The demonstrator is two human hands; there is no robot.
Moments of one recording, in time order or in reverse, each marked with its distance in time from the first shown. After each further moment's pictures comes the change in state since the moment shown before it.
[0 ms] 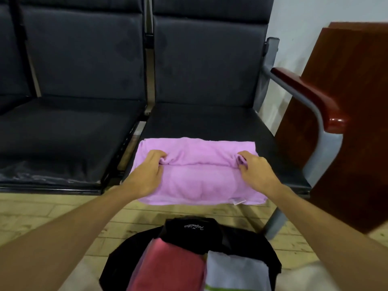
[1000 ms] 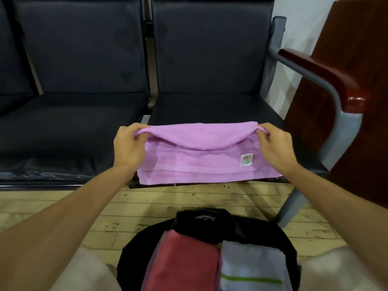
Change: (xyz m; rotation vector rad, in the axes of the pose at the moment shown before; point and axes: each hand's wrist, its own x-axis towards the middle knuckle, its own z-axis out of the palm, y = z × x) left_hand 0.011 -0.005 -0.044 -0.152 0.495 -0.181; right_hand 0.010 -0.002 -0.005 0.226 0.363 -0.029
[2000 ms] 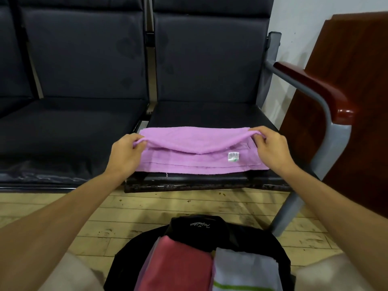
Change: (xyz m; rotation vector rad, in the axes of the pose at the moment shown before) left_hand -0.006 0.004 -0.008 0.076 -0.113 0.003; right_hand 0.011 -0.003 -0.010 -0.013 -0.060 -0.004
